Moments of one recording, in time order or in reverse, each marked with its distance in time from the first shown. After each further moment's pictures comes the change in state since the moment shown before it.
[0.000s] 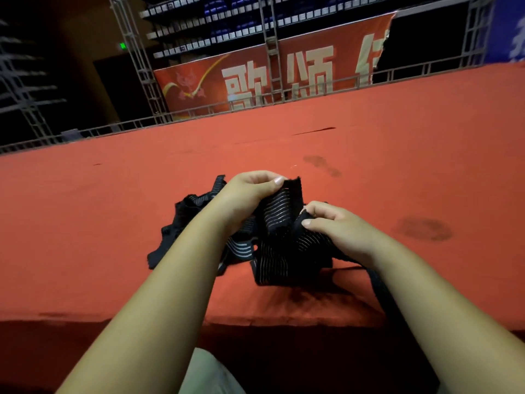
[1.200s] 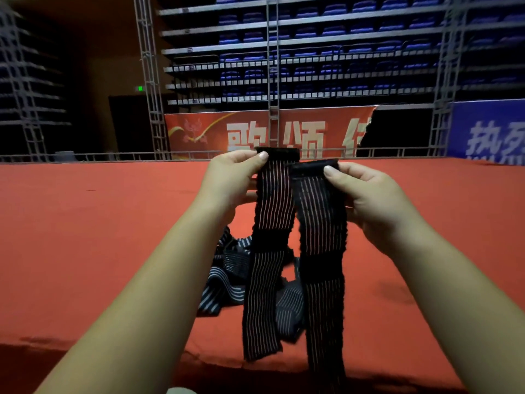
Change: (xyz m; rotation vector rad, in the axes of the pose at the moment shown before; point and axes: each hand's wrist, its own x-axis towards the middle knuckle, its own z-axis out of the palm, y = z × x) left_hand -0.057 0.135 -0.036 -0.200 0.325 0.311; right_hand -0.045 -0.184 -0.006 0.127 0.353 -0.355
